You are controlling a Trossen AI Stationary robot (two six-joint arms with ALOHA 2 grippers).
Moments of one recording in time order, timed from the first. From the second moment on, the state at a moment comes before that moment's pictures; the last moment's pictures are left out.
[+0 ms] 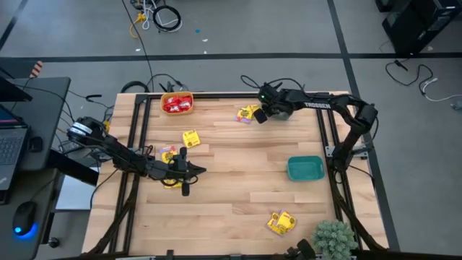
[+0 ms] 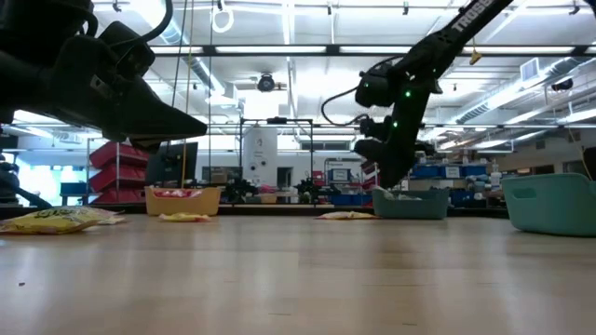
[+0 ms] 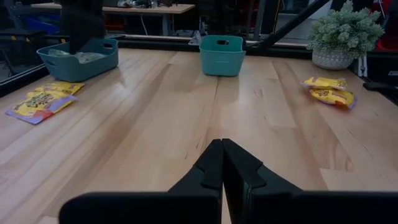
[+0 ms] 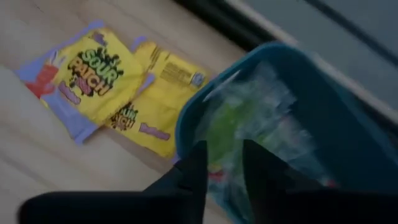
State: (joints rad) left arm -0.38 1.41 0.17 1.05 -0.51 -0.16; right arm -0.60 1.72 1.10 -0.51 0.28 0.30
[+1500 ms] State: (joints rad) left arm -0.38 1.41 0.17 1.02 -0.52 -0.16; right arm 0.08 1.58 0.90 -0.70 0.05 0.52
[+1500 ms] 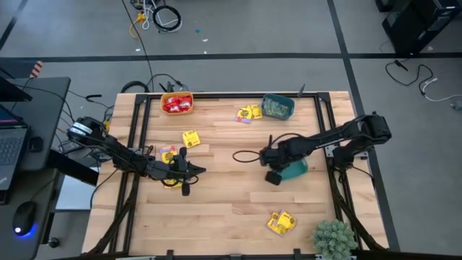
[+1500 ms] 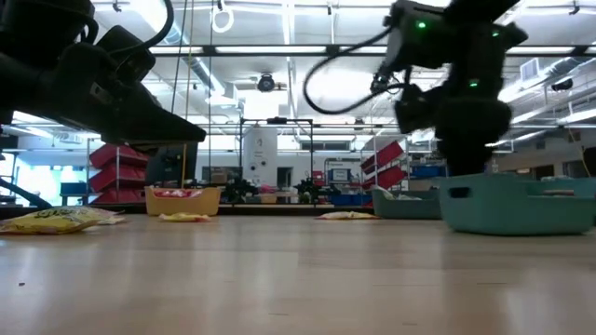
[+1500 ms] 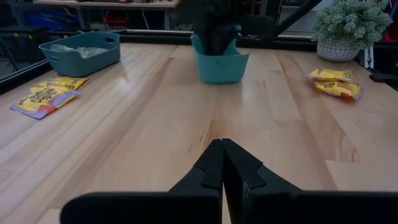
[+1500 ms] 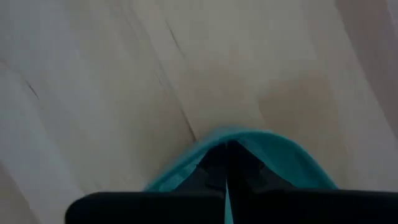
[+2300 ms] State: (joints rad) left arm -0.38 1.41 0.17 1.02 -0.53 -0.17; right arm -0.10 1.96 1.38 -0.37 0.03 0.25
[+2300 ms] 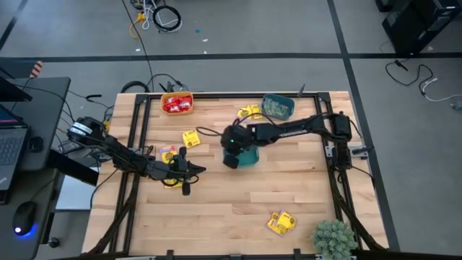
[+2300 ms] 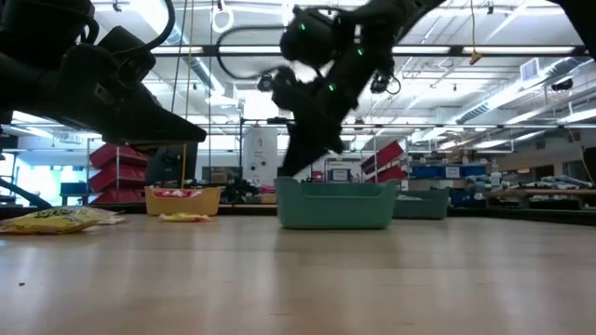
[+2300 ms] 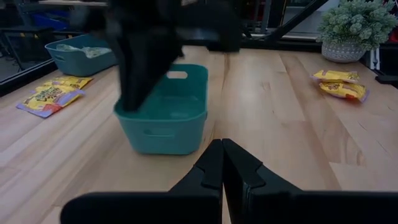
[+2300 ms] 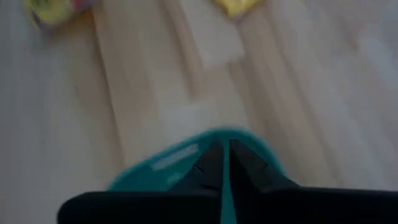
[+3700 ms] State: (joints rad) left arm -0.38 1.41 0.17 1.00 -0.53 -0.17; right arm -0.56 1.92 1.24 -0.35 -0.03 -0.24
